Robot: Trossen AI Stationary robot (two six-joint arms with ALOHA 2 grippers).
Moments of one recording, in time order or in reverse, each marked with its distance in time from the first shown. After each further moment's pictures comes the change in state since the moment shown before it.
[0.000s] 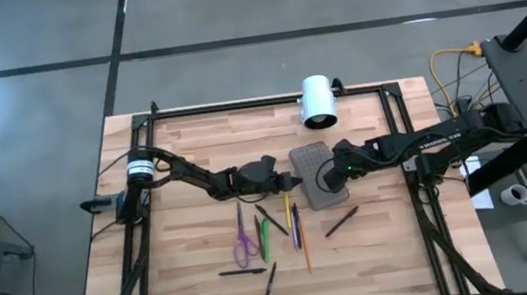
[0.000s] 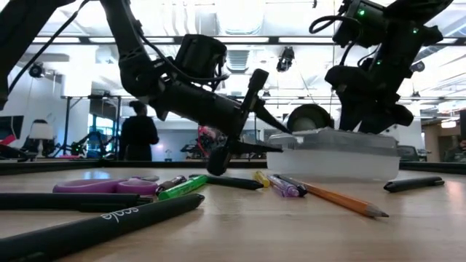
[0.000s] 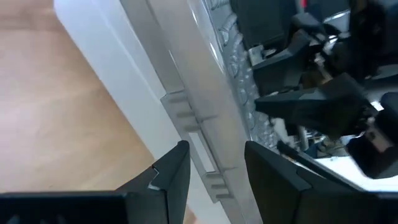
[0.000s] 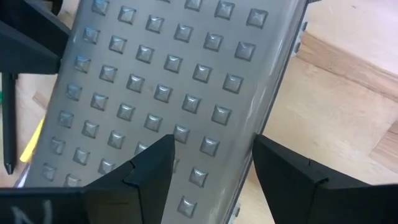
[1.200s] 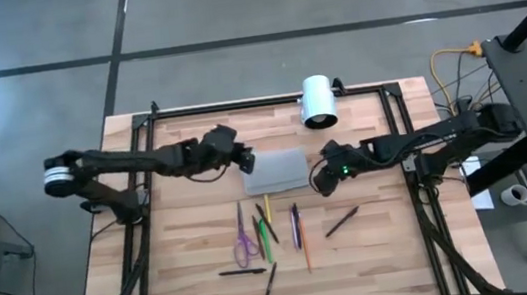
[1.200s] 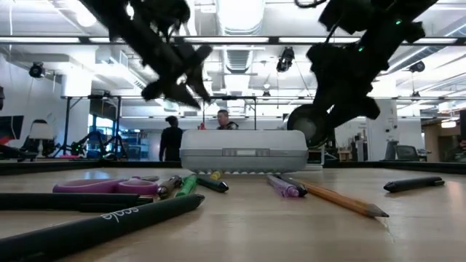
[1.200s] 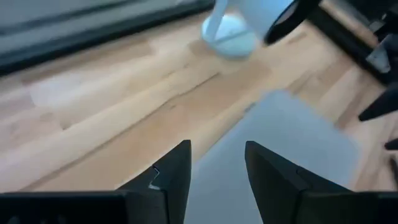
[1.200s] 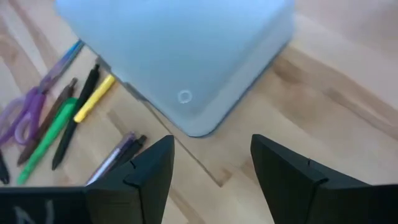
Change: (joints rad) left arm 0.143 -0.637 -0.077 -0.949 -0.260 0.587; right arm 0.013 0.053 0.080 0.165 -0.003 -0.149
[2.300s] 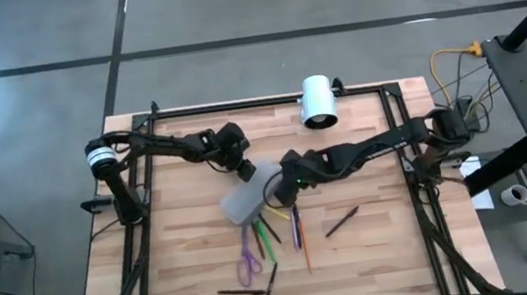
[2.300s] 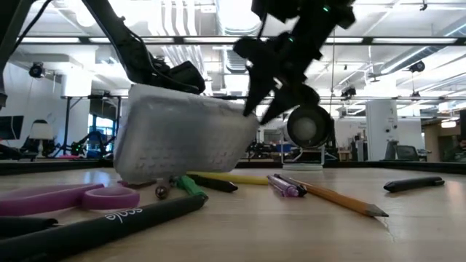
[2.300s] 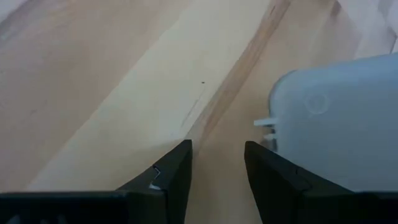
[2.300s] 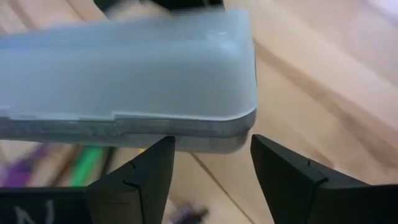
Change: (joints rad) left arm 0.195 0.357 0.008 0.043 0.590 0.238; right arm 0.017 0.422 0.478 -0.091 0.107 -0.055
